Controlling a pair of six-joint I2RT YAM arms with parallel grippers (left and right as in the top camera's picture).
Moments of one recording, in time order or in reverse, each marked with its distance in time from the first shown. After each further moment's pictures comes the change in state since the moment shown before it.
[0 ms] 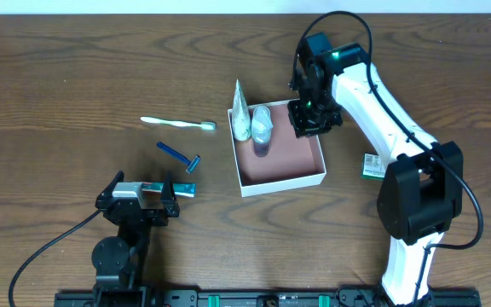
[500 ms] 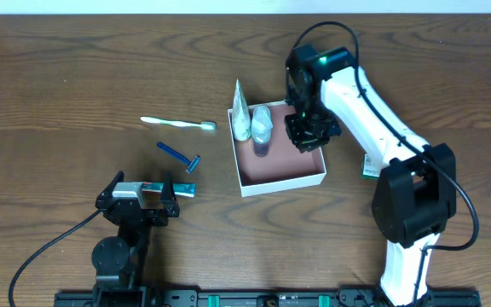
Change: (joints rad) left arm 0.000 0.000 0.000 0.000 0.000 0.000; right arm 0.067 0.000 -0.007 -0.109 0.066 -0.003
